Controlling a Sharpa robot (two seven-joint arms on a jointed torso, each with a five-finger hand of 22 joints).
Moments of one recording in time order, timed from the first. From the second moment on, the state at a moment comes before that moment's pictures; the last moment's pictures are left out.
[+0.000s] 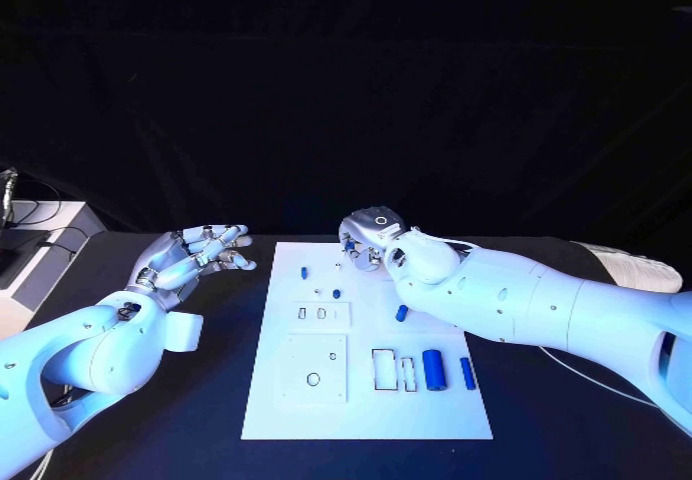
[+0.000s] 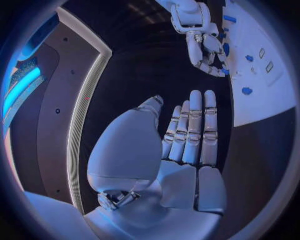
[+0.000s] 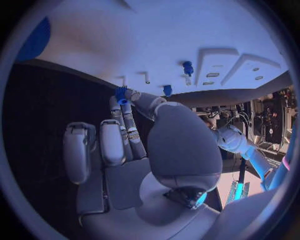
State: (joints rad) left arm 1.00 -0.99 0.28 1.61 -0.17 -0.28 0.41; left_hand 1.44 -0.10 0.18 0.28 0.25 0.88 0.21 0.23 0.17 1.11 0.14 0.07 0.07 1.08 0.08 0.59 0.44 0.17 0.98 0.19 0.48 0.21; right arm 1.31 -0.43 -0.09 1.06 -1.82 -0.48 -0.18; right_hand 1.30 -0.18 0.69 -0.08 0.11 1.06 0.15 0.22 0.33 1.22 0.11 0.06 0.08 1.47 0.01 1.33 1.03 0.06 1.45 0.10 1.46 1.31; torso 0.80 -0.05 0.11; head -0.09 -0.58
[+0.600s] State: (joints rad) left arm 1.00 -0.98 0.29 1.62 -0.17 -0.28 0.41; left_hand 1.44 -0.10 0.18 0.28 0.25 0.88 0.21 0.23 0.17 1.11 0.14 0.07 0.07 1.08 0.08 0.59 0.44 0.17 0.98 0.19 0.48 0.21; right arm 1.31 -0.41 -0.09 1.03 -1.82 -0.49 -0.18; right_hand 1.30 -0.18 0.69 -0.08 0.12 1.06 0.15 0.22 0.33 1.22 0.11 0.06 0.08 1.47 0.01 1.33 1.03 0.06 1.45 0.10 1.46 1.31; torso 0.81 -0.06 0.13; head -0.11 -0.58
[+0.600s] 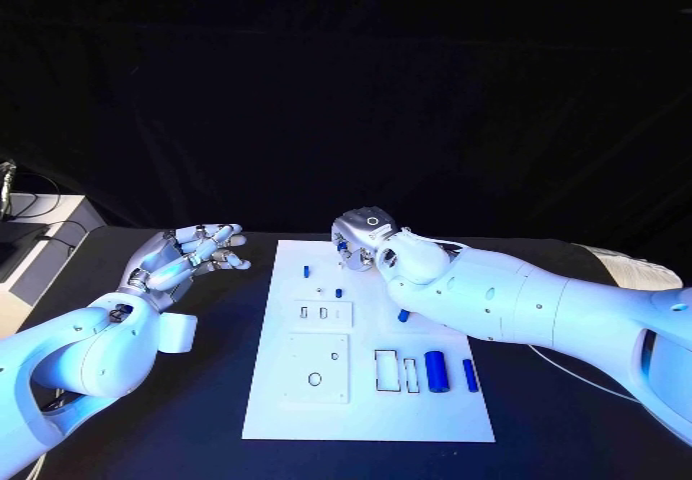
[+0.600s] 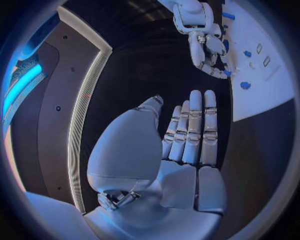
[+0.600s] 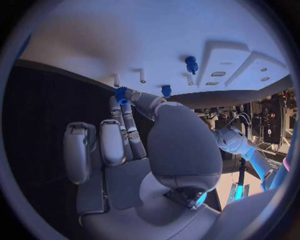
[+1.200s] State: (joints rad) left arm 1.00 -0.98 0.29 1.61 -0.17 -0.28 0.41; left_hand 1.44 -0.10 0.19 0.29 0.25 0.88 0.21 0.23 0.17 1.10 0.15 0.07 0.07 1.08 0.08 0.59 0.45 0.17 0.98 0.19 0.48 0.21; right arm 1.31 -0.41 -0.09 1.02 -1.82 -0.49 -0.18; right_hand 1.29 -0.19 0.70 -0.08 0.12 1.05 0.15 0.22 0.34 1.22 0.11 0.06 0.08 1.47 0.01 1.33 1.03 0.06 1.45 0.10 1.46 1.31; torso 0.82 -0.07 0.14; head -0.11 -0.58
